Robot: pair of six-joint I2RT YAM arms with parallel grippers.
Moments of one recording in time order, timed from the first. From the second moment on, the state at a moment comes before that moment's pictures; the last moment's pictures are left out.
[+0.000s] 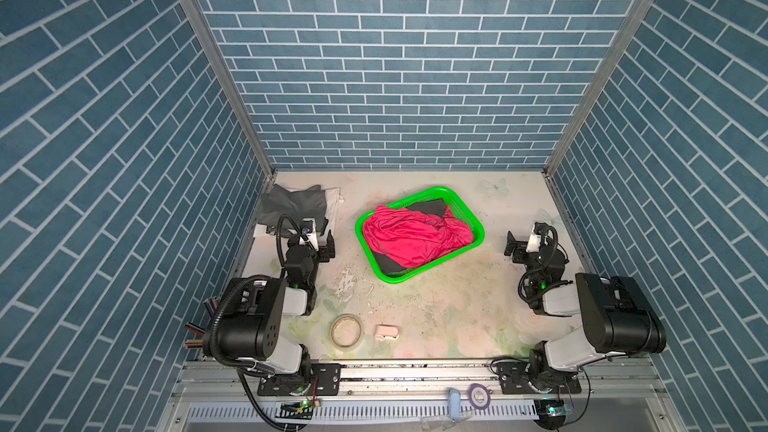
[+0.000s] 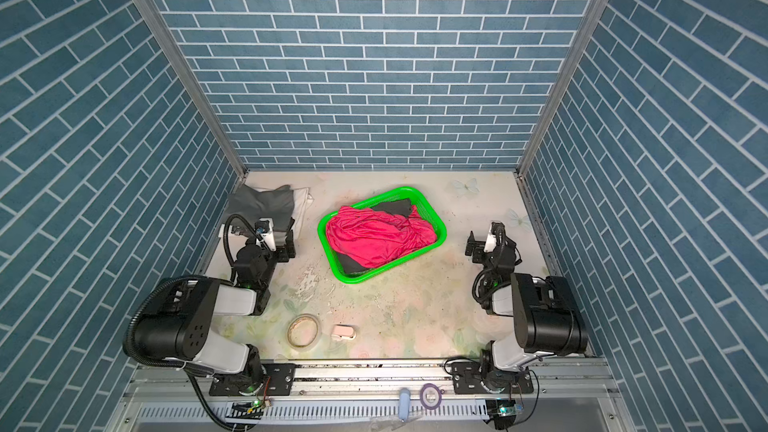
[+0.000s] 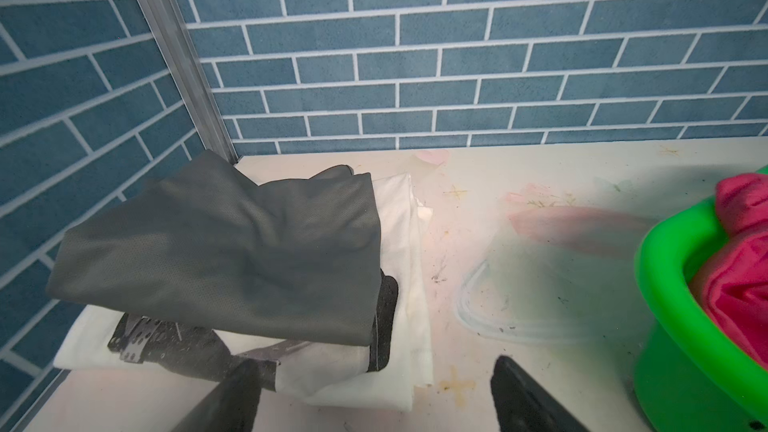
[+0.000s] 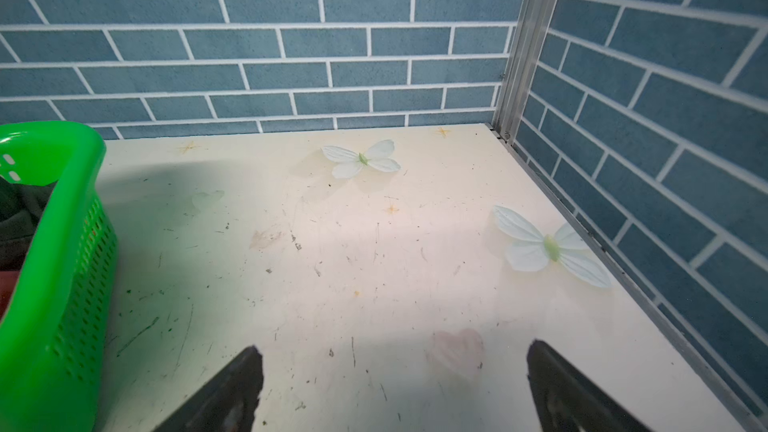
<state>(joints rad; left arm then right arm) -0.04 1.51 0.26 1.05 -0.06 0.02 -0.02 1.53 0.25 1.07 0.00 -0.01</state>
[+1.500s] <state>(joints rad) -0.16 1.02 0.24 0.78 -0.36 -0.51 0.04 1.04 0.54 0.40 0.27 0.41</state>
